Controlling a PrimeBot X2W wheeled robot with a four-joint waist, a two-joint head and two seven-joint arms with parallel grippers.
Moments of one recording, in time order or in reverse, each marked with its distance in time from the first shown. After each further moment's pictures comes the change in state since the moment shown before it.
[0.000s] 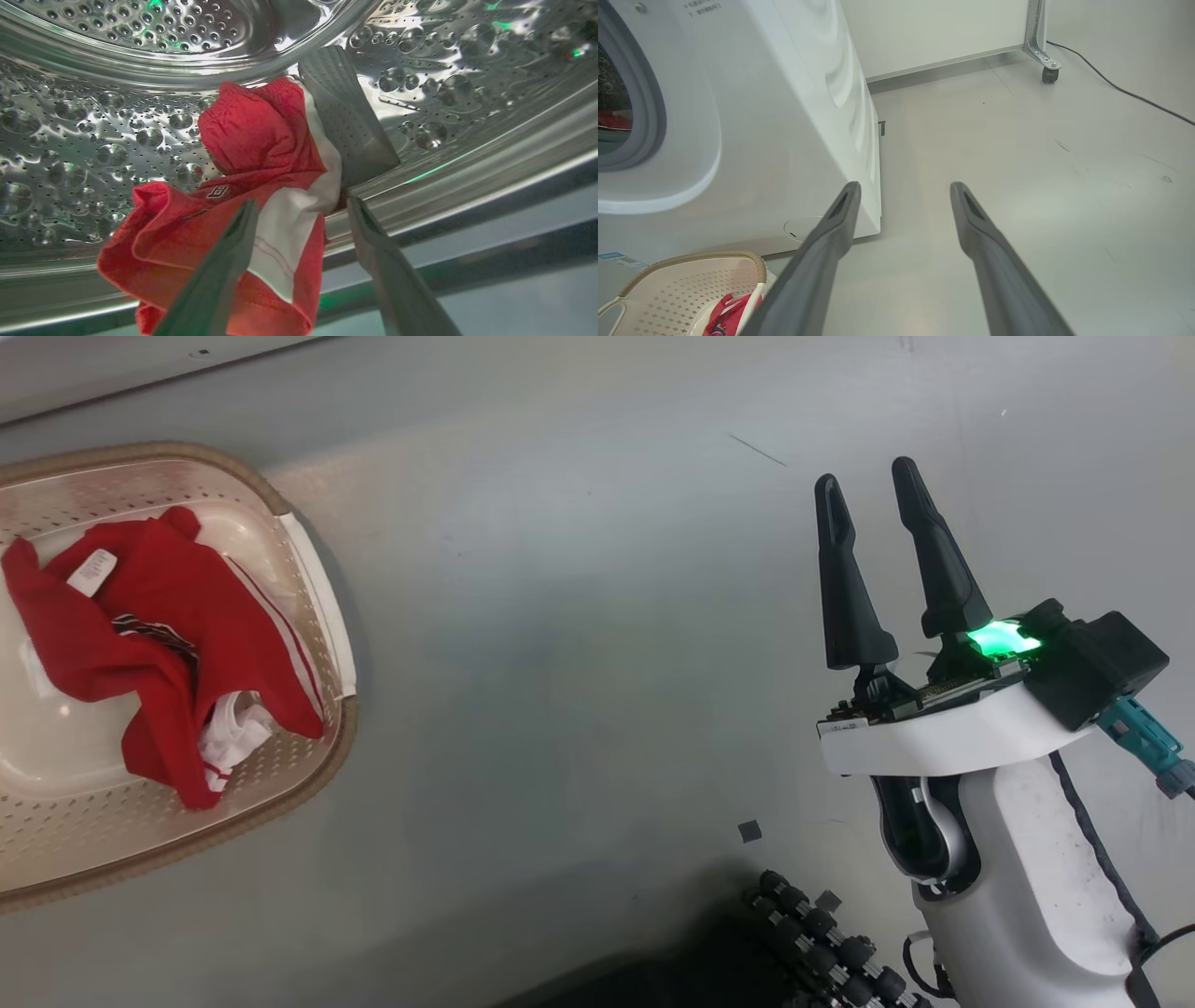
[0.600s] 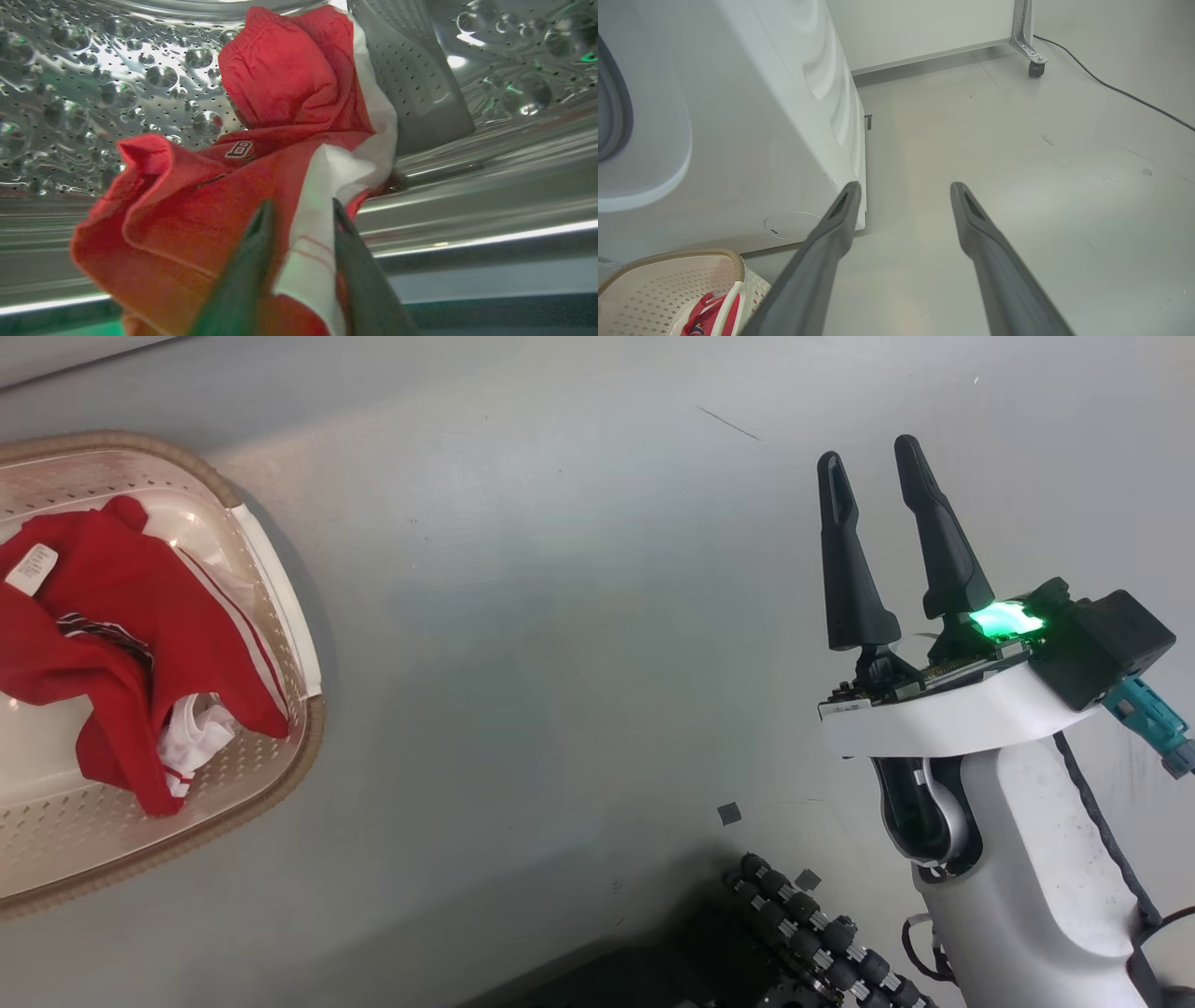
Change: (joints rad) left arm -0.060 0.060 0.018 0.041 0.079 0.080 0.132; right arm -0.036 0.000 -0.003 0.020 0.016 0.000 0.000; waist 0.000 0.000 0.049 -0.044
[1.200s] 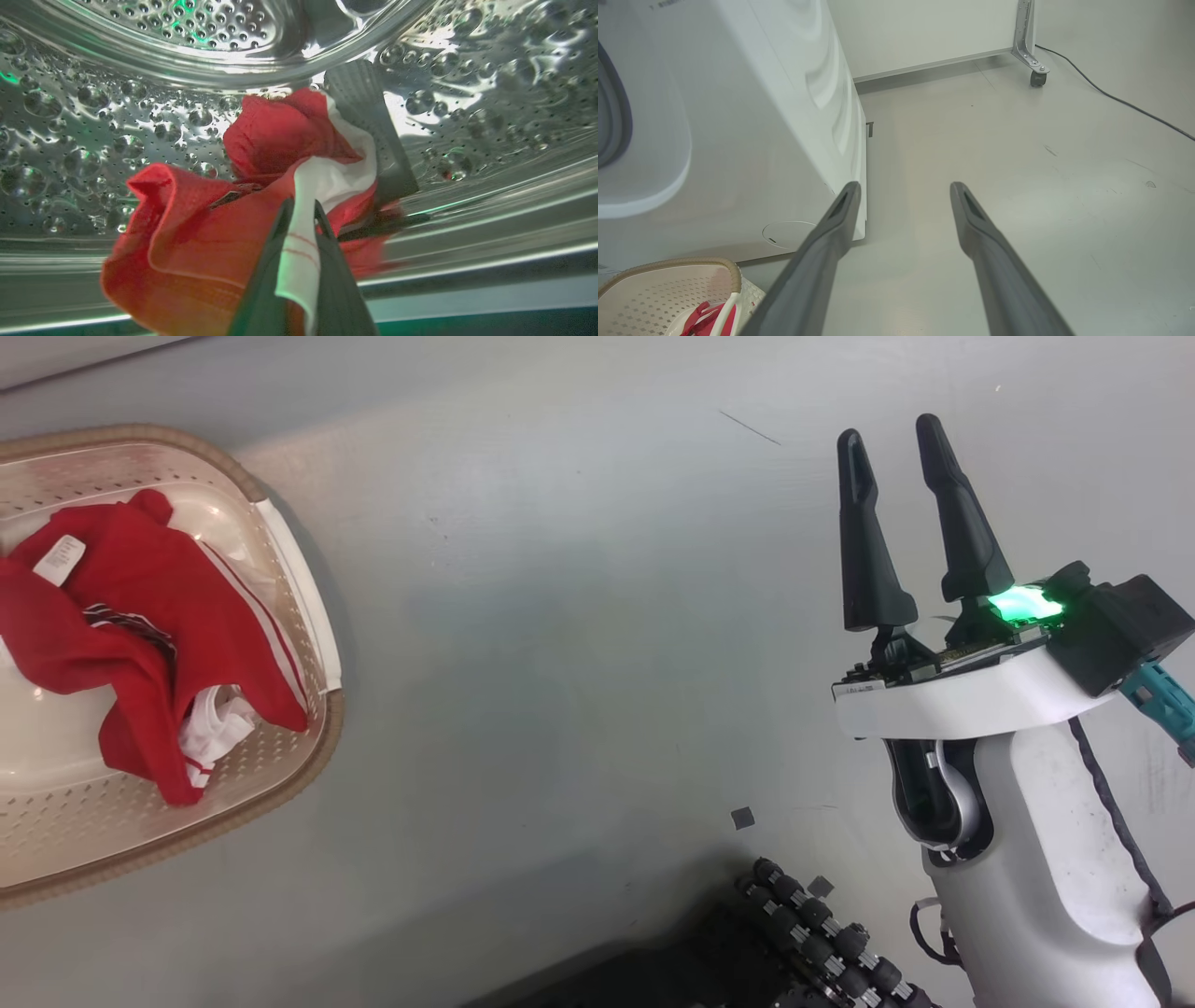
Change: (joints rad) left arm -0.014 -0.068 0.004 -0.071 -0.024 0.027 -0.064; right arm -0.022 0.000 -0.024 0.006 -0.013 0.000 0.000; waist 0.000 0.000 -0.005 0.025
